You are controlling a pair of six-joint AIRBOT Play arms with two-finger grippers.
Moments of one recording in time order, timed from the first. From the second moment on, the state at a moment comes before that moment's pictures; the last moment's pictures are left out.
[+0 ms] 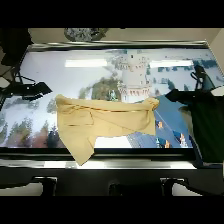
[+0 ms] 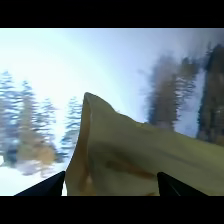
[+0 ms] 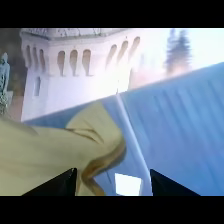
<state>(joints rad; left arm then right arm) 0.23 -1.47 1.41 1.19 -1.09 -1.50 -0.34 -1.38 1.20 -0.88 1.00 0.97</state>
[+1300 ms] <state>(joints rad) 0.23 -1.26 0.64 0.97 -0.99 -1.41 0.07 -1.42 0.76 -0.67 1.07 0.90</state>
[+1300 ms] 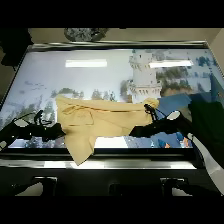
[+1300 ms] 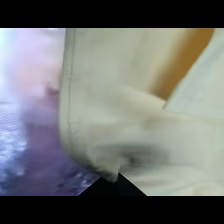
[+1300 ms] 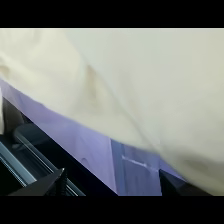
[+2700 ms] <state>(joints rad) 0.22 -0.74 1.88 0.96 -0.90 -1.37 0.25 -0.77 1.67 -1.20 0.80 0.96</state>
